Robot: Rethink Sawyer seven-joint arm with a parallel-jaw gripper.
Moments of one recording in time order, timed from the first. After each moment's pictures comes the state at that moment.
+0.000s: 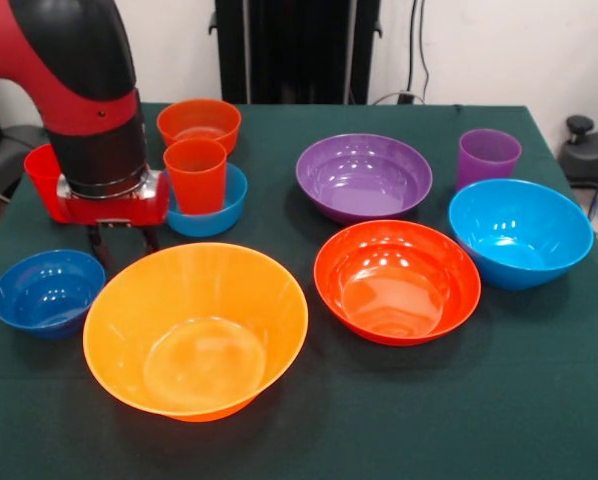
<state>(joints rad) -0.82 -0.38 0.47 1.38 -0.60 0.71 1.65</state>
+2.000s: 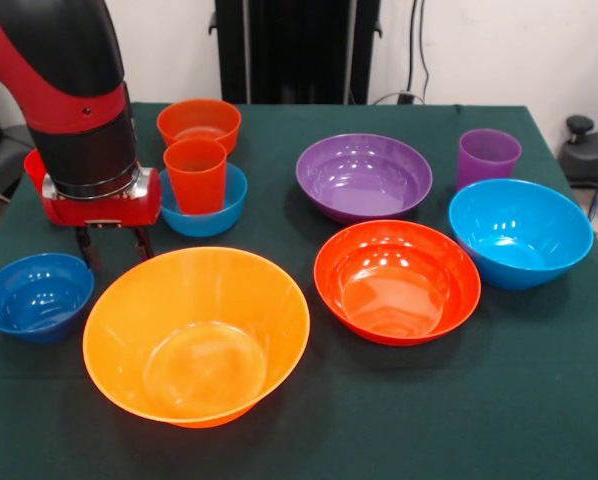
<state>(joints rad) -0.82 -0.39 0.51 1.31 -0.60 0.82 1.63</state>
